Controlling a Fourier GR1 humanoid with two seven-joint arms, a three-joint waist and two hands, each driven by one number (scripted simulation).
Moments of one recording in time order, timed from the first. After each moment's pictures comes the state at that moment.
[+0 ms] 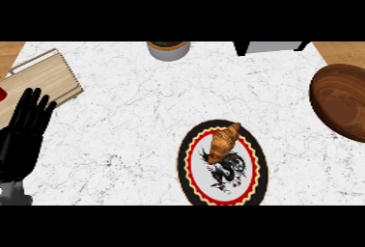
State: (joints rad) left arm -0.02 0.31 0.14 -1.62 0.40 0.00 0.01; right arm 0.10 -1.20 -0.04 -1.63 0.23 0.07 -0.57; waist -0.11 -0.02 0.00
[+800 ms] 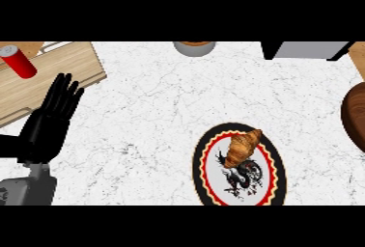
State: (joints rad) left arm -0.14 0.26 0.06 -1.58 0.35 -0.03 0.02; right arm -0.18 -1.18 -0.22 -0.95 0.14 0.24 -0.82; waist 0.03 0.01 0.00
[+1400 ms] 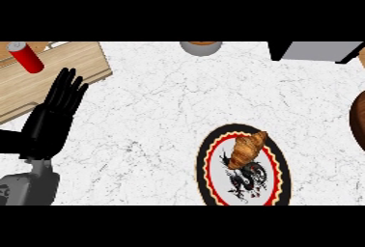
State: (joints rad) left arm -0.17 0.24 0.05 -1.60 0.35 -0.03 0.06; right arm -0.59 -1.00 -0.05 -0.55 0.39 0.16 -0.84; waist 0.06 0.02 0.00
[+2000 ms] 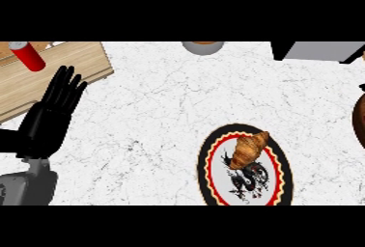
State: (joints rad) left arm -0.18 0.25 0.06 -1.62 0.36 -0.04 0.08; right arm -0.74 -0.87 0.05 -0.28 0.53 0.24 -0.87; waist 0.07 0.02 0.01
